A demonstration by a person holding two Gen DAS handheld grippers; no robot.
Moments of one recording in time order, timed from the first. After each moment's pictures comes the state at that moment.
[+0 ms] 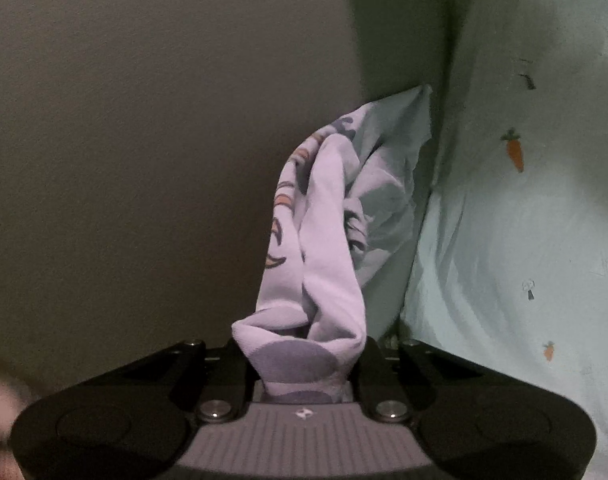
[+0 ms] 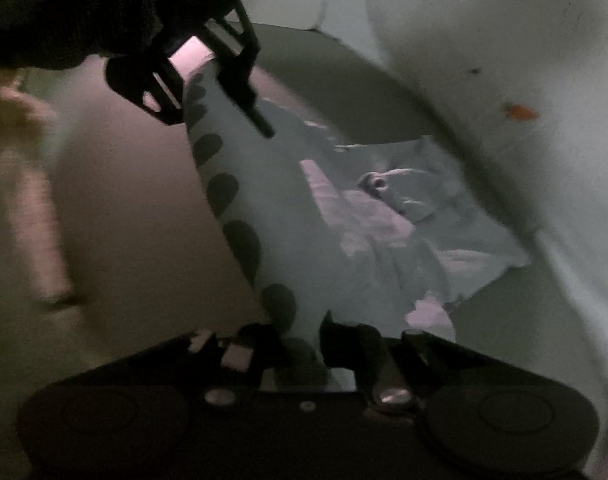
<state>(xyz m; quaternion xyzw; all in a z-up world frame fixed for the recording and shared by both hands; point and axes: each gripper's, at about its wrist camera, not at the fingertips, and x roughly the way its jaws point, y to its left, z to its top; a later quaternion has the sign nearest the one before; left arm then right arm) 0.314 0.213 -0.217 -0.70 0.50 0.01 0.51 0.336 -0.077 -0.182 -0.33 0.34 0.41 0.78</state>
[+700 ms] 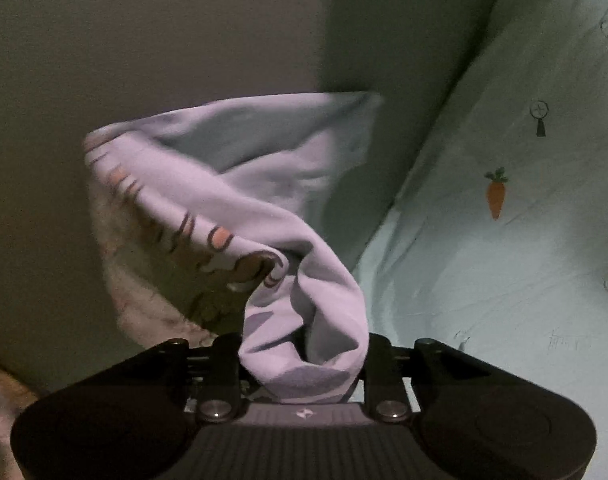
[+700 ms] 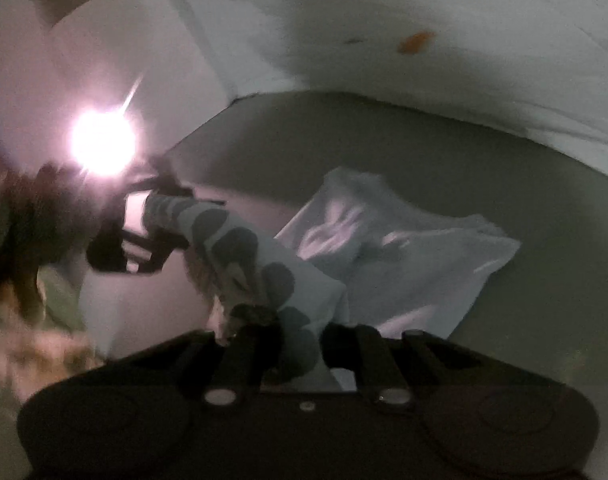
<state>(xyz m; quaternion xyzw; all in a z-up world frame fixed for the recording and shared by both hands) 0.437 0.202 -0.207 -0.79 0.46 0.01 0.41 0.506 -0.143 -0.136 -0.01 0.44 0.39 0.81</state>
